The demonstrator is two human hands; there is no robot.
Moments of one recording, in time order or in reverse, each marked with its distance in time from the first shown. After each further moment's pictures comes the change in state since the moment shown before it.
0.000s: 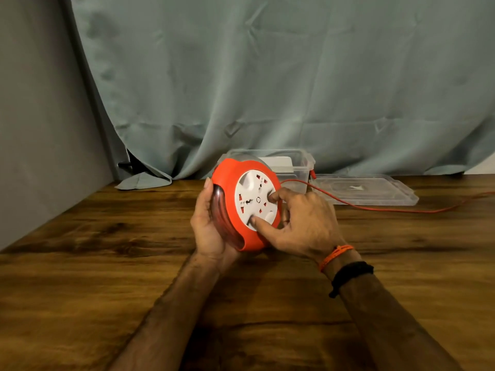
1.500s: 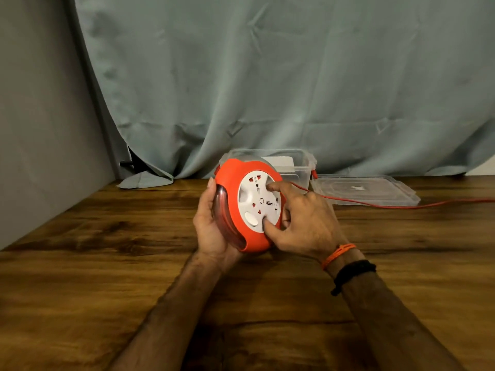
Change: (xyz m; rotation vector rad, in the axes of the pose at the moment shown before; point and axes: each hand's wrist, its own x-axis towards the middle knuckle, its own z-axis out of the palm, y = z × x) left_hand -0.002 0.001 0.002 -0.065 -0.081 -0.024; right_hand 0.003 0.009 0.001 0.036 -0.037 -0.150
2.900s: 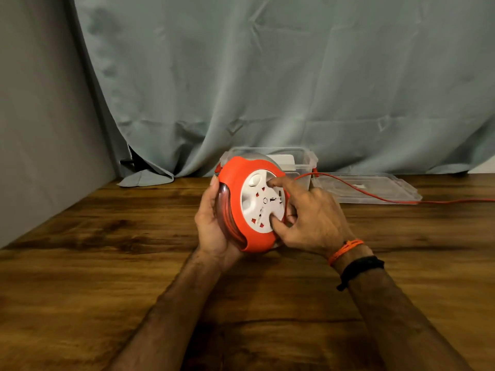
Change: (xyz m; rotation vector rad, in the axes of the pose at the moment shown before) left_hand 0.004 -0.001 -0.014 0.018 -0.110 -0.076; right_hand 0.001 0.006 -0.009 -0.020 -0.048 -0.035
